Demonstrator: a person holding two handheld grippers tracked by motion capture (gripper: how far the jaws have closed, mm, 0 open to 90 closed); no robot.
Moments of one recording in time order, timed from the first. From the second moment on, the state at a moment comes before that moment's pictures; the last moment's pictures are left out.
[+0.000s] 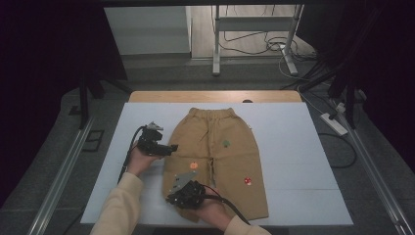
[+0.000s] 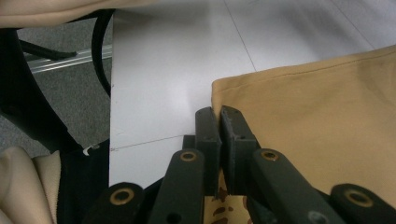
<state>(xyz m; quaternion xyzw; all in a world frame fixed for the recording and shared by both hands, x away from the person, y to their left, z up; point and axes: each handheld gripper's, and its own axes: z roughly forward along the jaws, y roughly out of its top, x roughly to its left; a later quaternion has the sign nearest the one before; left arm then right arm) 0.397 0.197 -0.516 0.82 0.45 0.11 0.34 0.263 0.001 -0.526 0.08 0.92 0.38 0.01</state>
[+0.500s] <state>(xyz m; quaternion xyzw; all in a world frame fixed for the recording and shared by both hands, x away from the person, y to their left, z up) 0.411 0.190 -0.526 0.82 0.46 0.10 0.32 0.263 0.000 -0.526 0.08 0.92 0.39 0.01</state>
